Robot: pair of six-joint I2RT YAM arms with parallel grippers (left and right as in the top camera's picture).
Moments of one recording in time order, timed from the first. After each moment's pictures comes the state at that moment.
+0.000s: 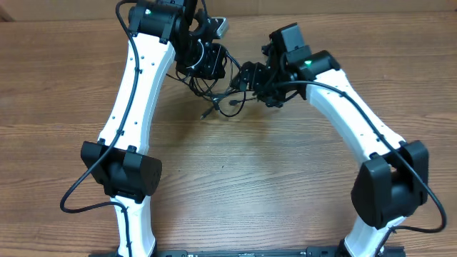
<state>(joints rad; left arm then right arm) -0.28 2.13 2.34 -1.49 0.48 0.00 0.39 1.91 1.64 -0.79 -0.44 0.69</state>
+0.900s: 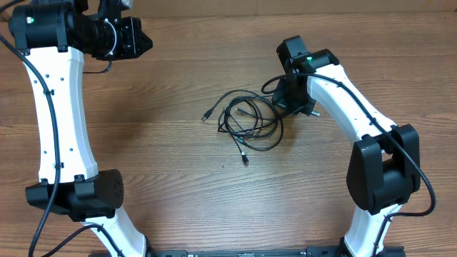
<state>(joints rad) 0.08 1.96 2.38 -1.48 0.54 0.00 0.33 2.00 1.64 -1.07 0.00 0.73</state>
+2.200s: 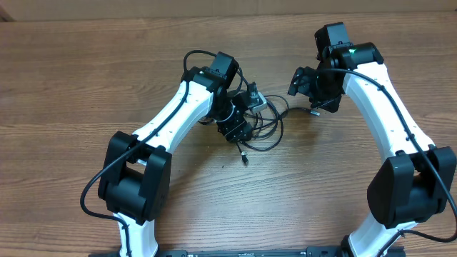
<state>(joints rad) -0.46 2.00 1.56 -0.97 0.43 0.61 0.18 1.87 1.64 -1.12 -0.13 0.56</state>
